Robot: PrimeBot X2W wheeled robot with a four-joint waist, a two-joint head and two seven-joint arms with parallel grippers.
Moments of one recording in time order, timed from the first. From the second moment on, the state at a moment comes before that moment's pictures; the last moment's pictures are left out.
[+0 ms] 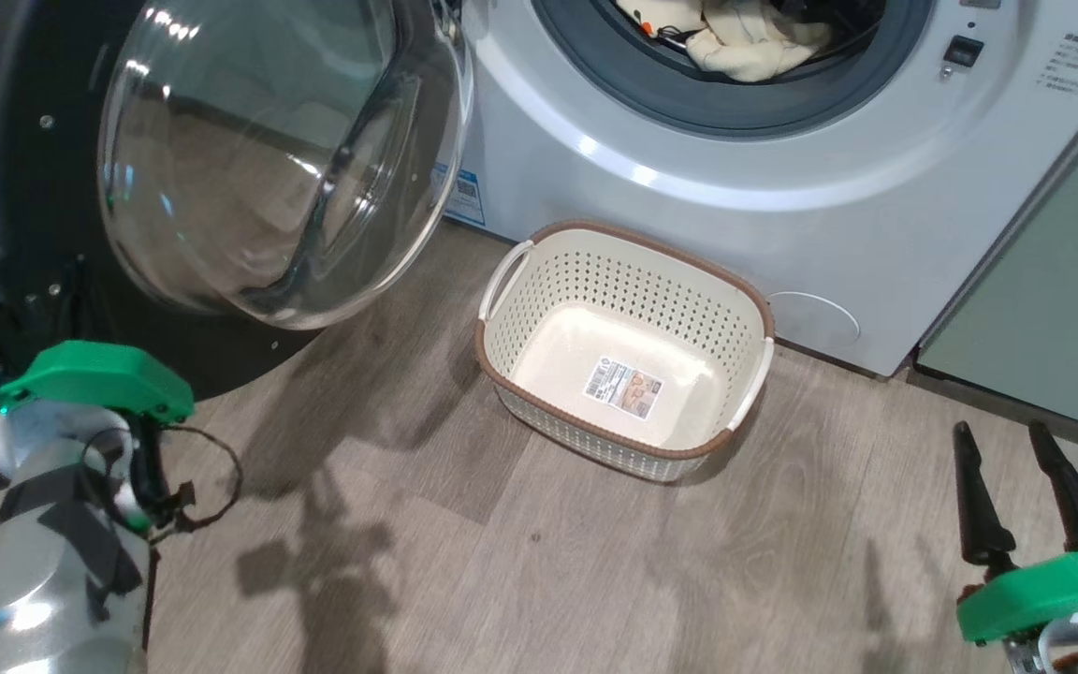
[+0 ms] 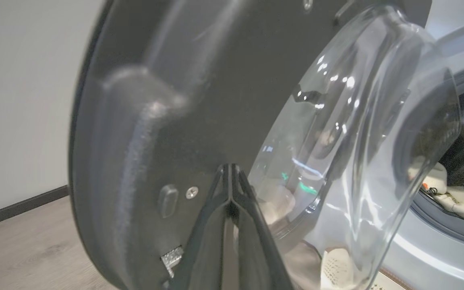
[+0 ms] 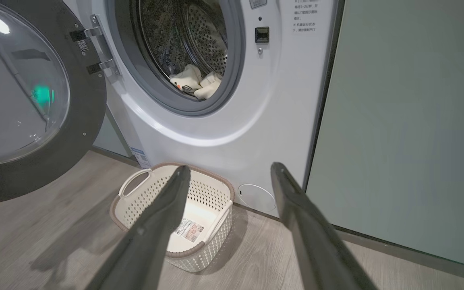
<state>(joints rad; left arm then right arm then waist) -0.42 0.21 0.14 0.50 -0.41 0.18 -0.25 -0.07 -0.15 0.05 0.27 0.23 0.13 -0.25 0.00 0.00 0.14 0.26</state>
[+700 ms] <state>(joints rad) -0.28 0.12 0.12 0.45 -0.27 0.02 -0.26 -0.03 -0.12 0.07 0.28 0.24 0.13 -0.25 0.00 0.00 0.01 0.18</state>
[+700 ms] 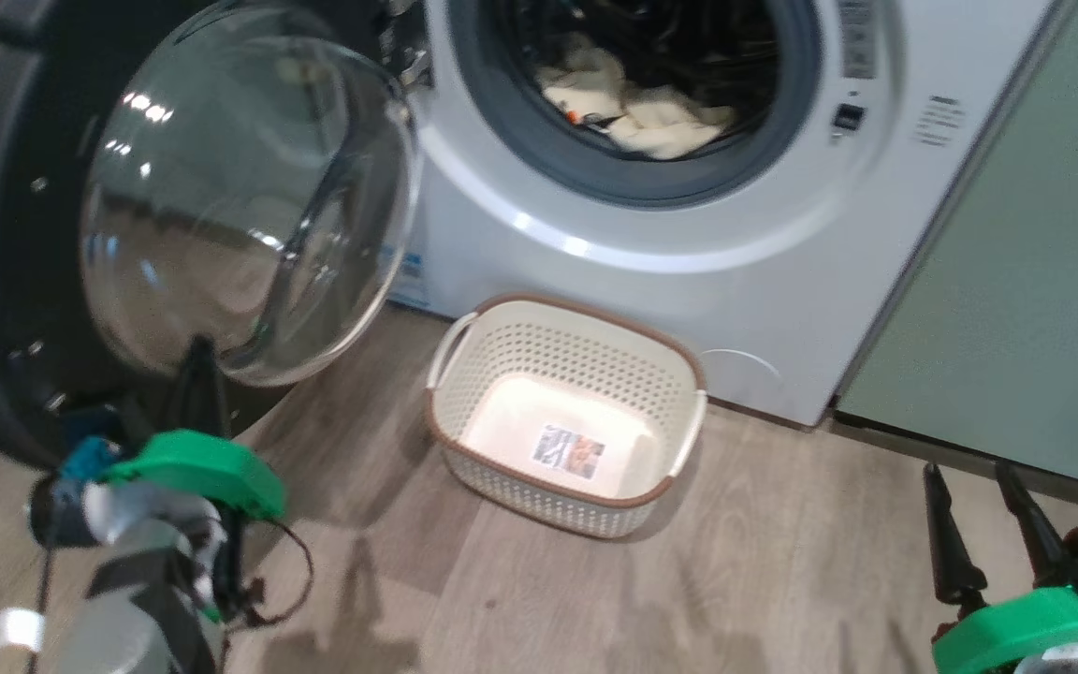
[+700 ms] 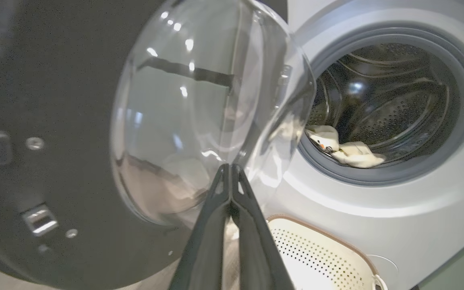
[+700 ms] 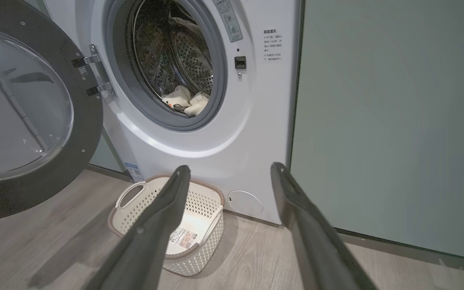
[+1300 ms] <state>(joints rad) -0.25 0.09 0.08 0.46 -0.26 -0.04 -0.26 -0.01 -0.11 0.07 0.27 0.24 0.13 -0.25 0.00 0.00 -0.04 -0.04</state>
